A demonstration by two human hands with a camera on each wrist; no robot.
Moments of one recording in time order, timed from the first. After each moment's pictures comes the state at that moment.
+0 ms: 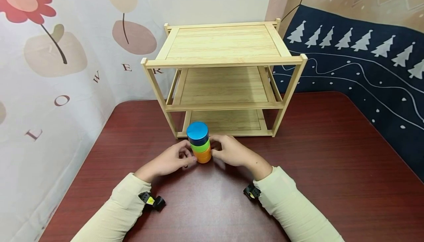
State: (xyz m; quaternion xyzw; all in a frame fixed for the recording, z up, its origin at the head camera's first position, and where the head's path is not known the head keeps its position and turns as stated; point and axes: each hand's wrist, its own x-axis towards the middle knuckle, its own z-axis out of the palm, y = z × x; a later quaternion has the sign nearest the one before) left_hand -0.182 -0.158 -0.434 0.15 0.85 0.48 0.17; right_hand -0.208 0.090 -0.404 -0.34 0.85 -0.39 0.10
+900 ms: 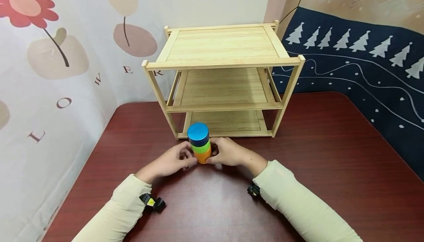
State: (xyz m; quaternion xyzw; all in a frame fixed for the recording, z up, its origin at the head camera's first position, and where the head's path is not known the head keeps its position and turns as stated) left_hand -0.181 -0.158 -0.434 0.16 0.86 0.46 0.16; right_hand -0.214 0.084 -0.409 -0.36 0.85 -0.36 0.15
